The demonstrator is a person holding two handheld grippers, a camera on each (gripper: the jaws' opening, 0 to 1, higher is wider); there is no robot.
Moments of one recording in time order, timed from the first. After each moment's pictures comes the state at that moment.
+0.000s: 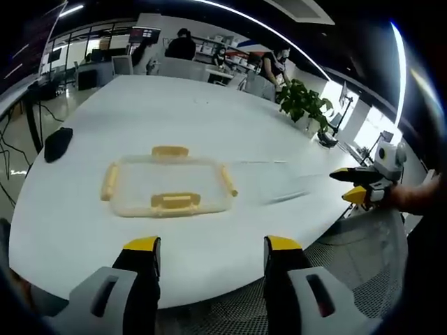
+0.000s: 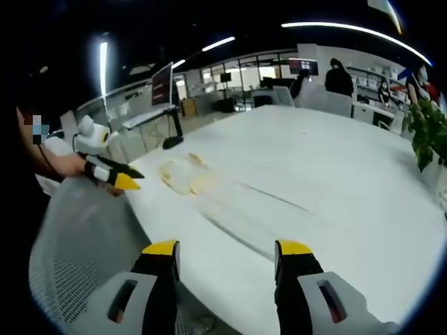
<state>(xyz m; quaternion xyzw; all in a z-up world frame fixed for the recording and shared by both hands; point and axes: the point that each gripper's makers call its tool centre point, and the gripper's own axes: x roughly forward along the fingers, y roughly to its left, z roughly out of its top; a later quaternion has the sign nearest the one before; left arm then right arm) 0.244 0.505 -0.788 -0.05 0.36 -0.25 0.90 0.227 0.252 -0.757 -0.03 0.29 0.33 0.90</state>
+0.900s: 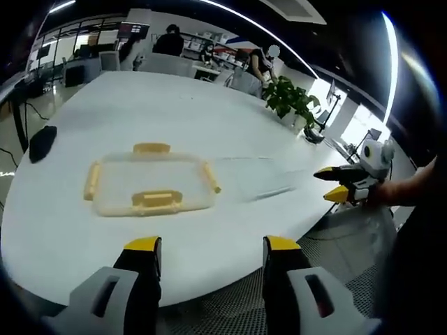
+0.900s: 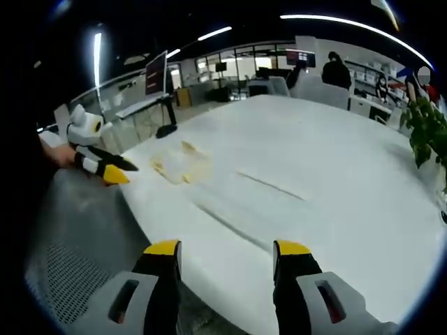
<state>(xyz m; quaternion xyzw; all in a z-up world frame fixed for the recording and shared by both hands) 0.237 0.492 -0.789 -0.06 0.38 -0.29 0.88 0.226 0.250 -0.770 -0.04 0.32 0.31 0.89</state>
